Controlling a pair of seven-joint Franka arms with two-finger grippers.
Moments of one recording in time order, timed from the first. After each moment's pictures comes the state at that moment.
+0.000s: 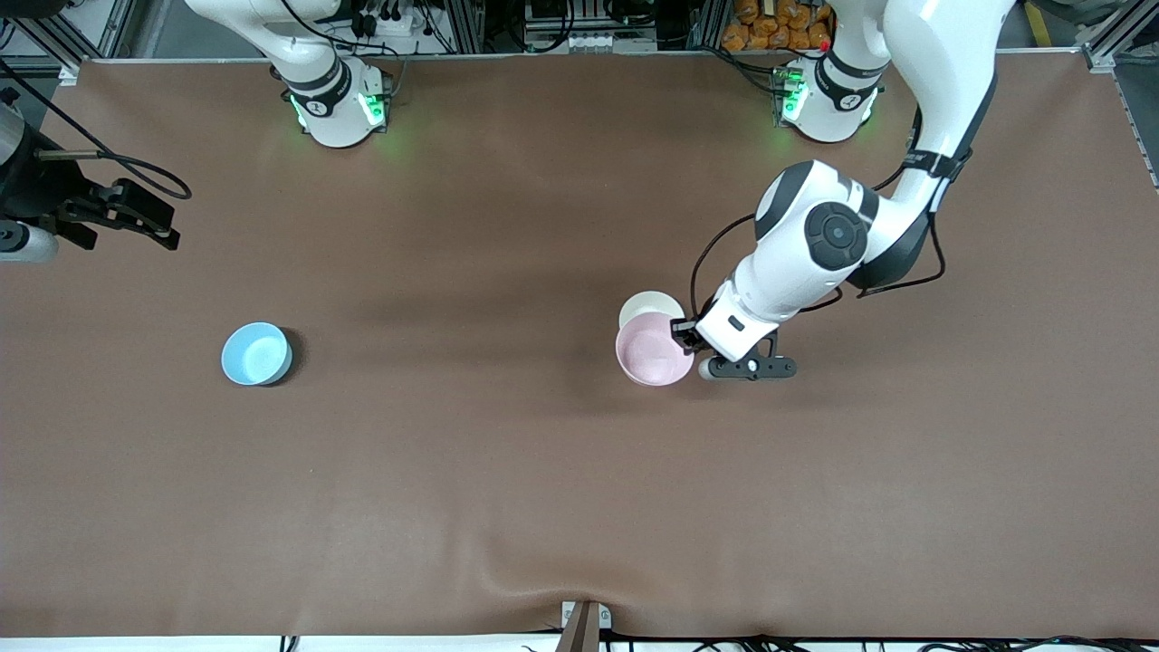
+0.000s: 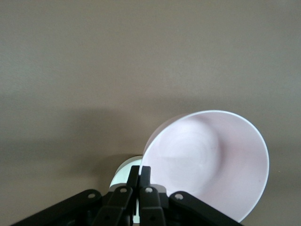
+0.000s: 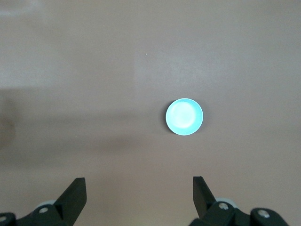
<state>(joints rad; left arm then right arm) -0.13 0.43 -0.42 -1.77 -0.08 2.32 -0.51 0.00 0.03 0.07 -1.48 0.00 1.50 0.09</state>
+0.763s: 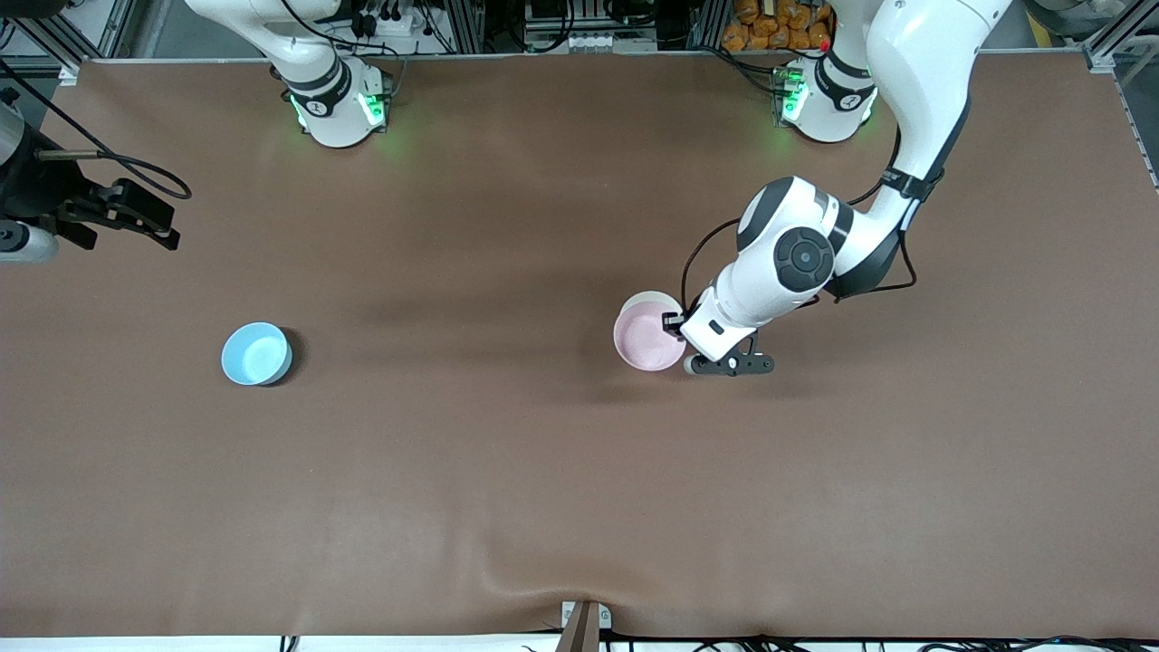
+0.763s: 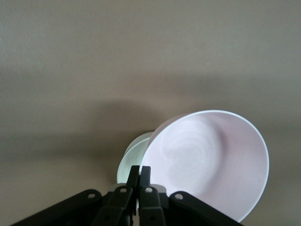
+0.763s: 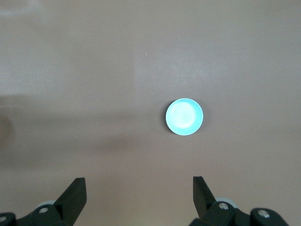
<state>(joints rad) -0.15 0.47 -0.42 -1.85 -0.08 2.30 -0.51 0.00 0.03 0.07 -1.48 0.00 1.50 0.09</state>
